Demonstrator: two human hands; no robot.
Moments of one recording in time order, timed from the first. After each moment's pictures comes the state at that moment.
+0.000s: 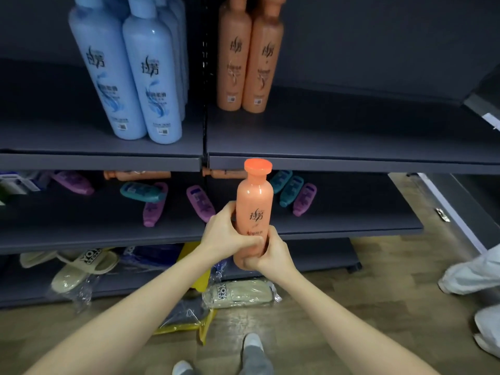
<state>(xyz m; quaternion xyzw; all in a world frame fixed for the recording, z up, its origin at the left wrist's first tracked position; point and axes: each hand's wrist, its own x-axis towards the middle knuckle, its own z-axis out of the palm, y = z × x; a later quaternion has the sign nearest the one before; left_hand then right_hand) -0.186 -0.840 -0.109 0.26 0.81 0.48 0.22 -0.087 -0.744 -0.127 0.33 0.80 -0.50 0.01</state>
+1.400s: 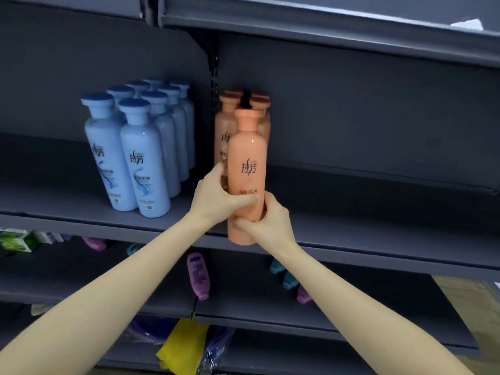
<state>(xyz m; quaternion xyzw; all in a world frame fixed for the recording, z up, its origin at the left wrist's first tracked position) -0.268 -0.744 0.030 0.25 0.78 0.57 0.00 -0.193 -0.636 0.006 0.13 0.83 -0.51 -0.16</state>
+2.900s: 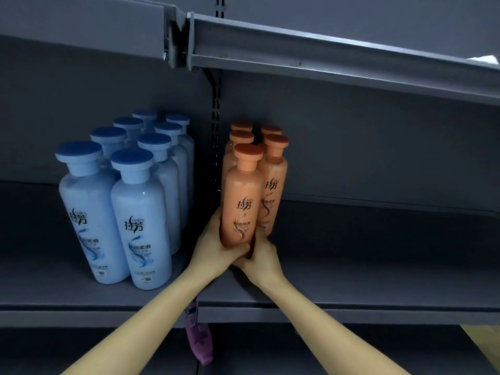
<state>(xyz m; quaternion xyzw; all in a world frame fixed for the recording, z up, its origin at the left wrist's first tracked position) -0.355 -0.745 -0.018 0.26 0.78 0.56 0.07 -0.297 -0.644 -0.031 0.14 0.86 -0.46 -0.16</state>
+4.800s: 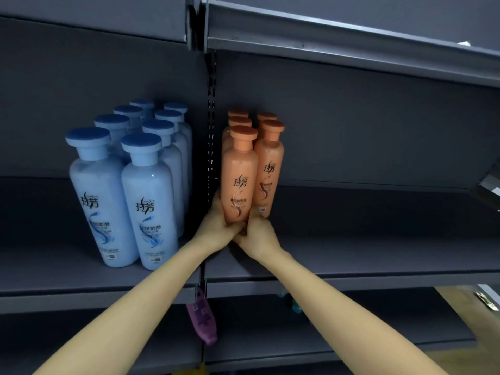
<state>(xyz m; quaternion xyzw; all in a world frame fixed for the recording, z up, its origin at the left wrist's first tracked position) -0.375 -0.744 -0.023 0.29 0.78 0.54 0.11 -0.308 -0.650 -0.028 0.18 0.93 -0.29 -0.12</state>
